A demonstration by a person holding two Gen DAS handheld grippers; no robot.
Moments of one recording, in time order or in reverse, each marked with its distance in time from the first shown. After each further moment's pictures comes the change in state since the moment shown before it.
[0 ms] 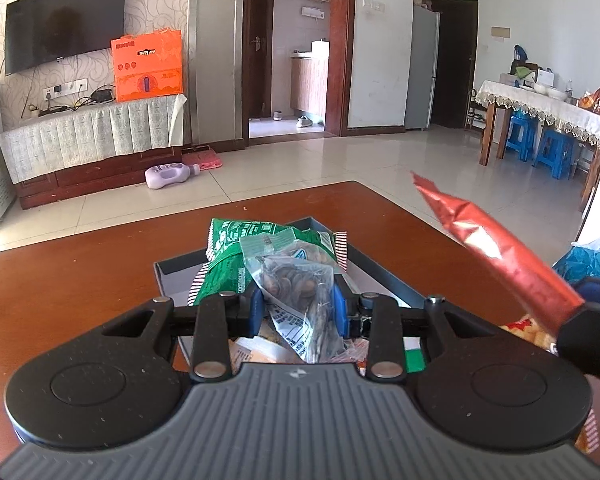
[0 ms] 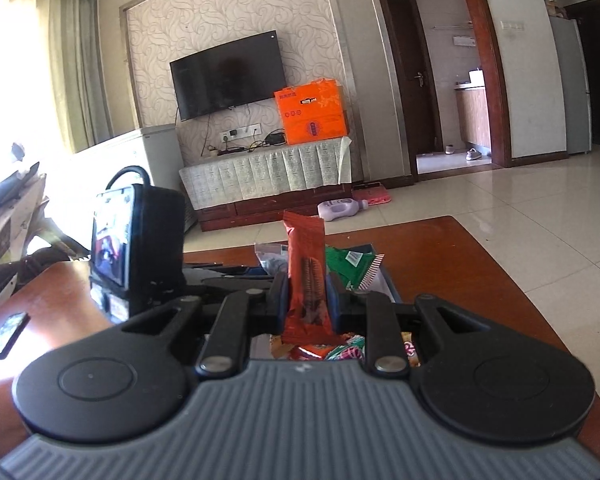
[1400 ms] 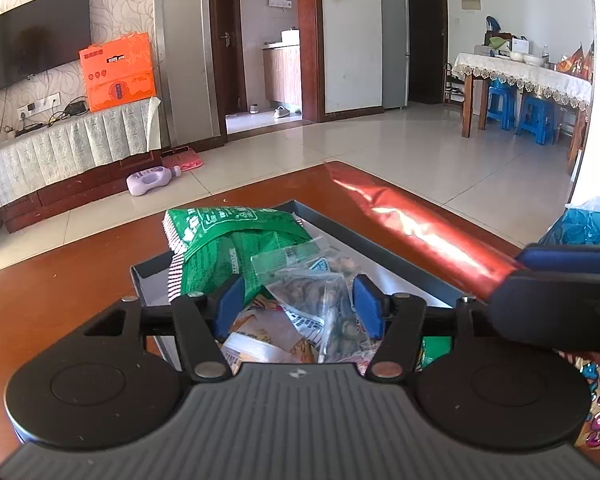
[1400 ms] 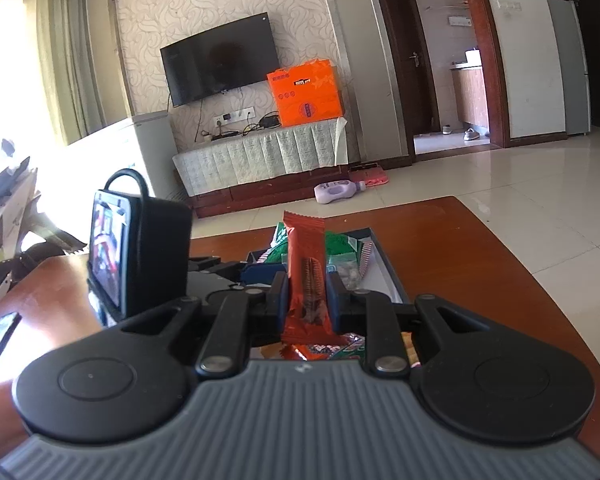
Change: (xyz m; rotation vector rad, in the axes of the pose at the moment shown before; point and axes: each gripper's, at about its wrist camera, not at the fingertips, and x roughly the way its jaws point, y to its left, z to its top) left arm 0.032 0.008 -0.006 0.106 0.027 -0.042; right arm 0.041 -0.008 0.006 0.021 0.060 -0.003
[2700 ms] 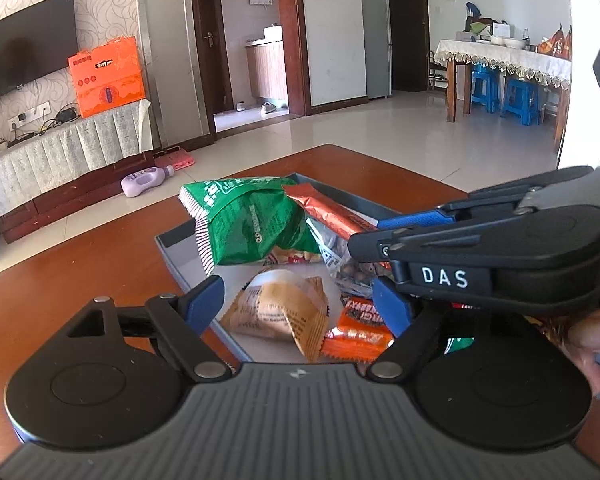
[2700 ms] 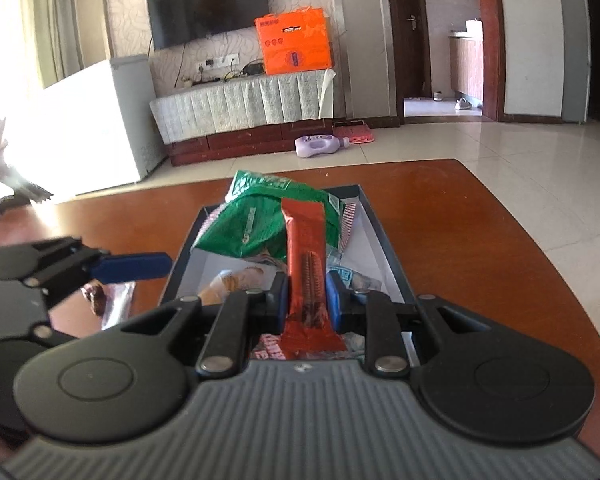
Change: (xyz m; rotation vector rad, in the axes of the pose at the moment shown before) left arm -0.057 0.002 -0.033 0.065 0.016 -0.023; right arm 0.085 -0.002 -0.014 -0.096 0.152 -0.075
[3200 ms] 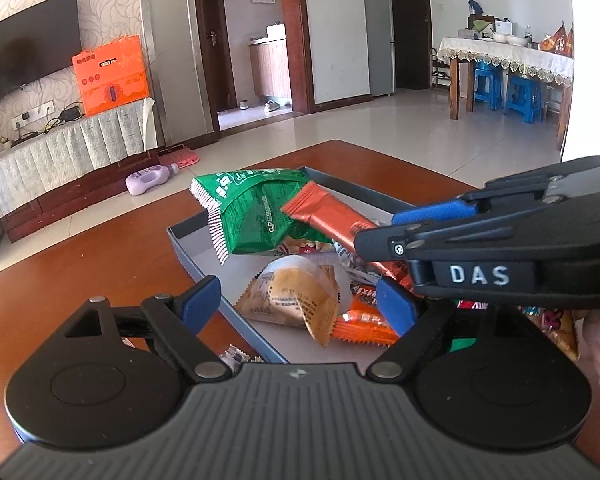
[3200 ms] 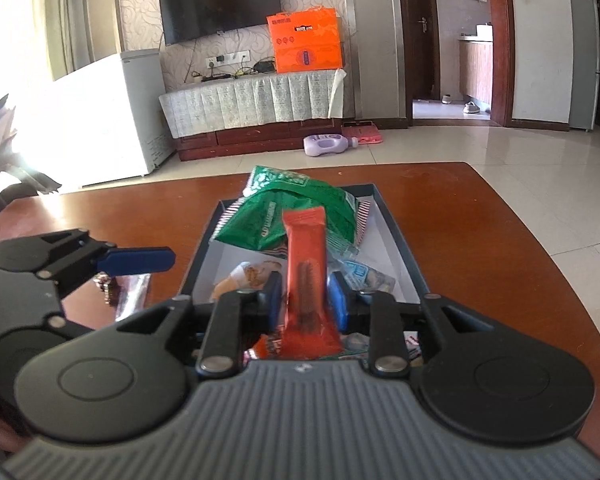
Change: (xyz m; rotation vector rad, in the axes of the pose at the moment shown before) left arm -0.010 0.007 -0.005 0.000 0.007 0.009; right arm -0.012 0.007 -0.002 0.002 -0.011 0.025
